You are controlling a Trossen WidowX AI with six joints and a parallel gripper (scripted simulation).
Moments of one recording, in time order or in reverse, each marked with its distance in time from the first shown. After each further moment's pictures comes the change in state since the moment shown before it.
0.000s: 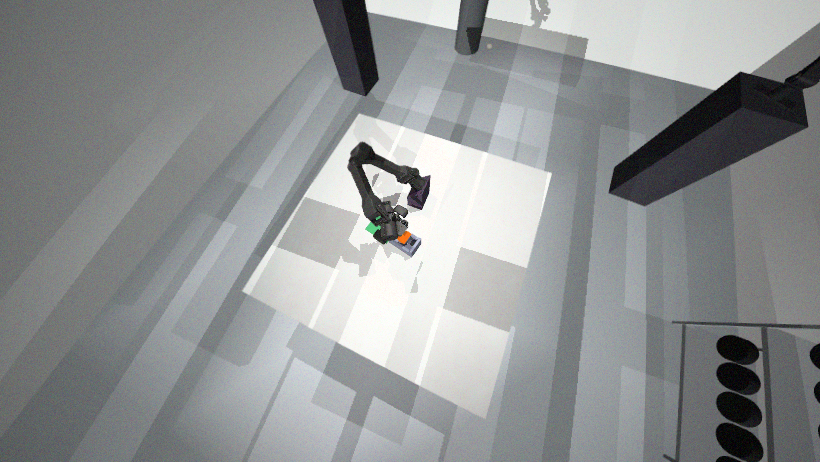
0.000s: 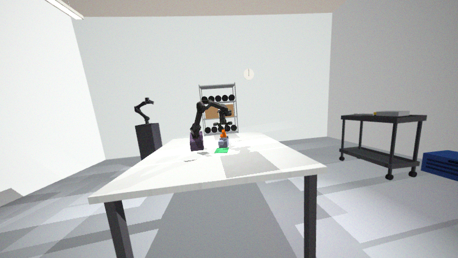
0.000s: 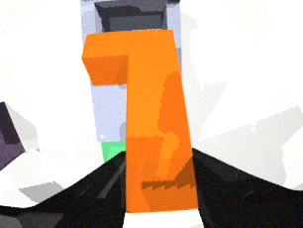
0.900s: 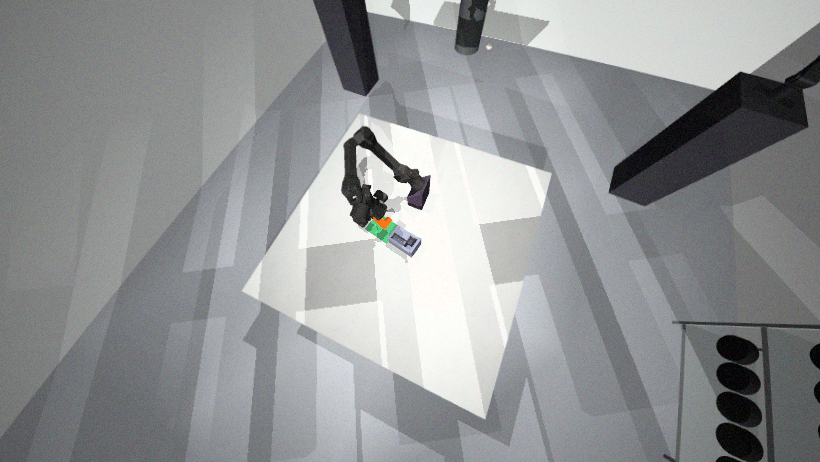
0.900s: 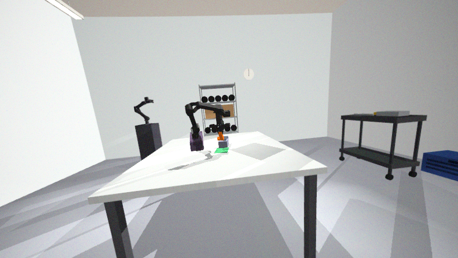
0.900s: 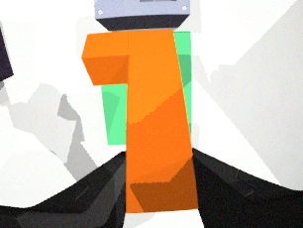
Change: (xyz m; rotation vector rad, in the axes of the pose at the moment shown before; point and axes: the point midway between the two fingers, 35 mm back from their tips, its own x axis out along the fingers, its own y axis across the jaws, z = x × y) arm 0.000 0.009 -0.123 0.002 0.007 -0.002
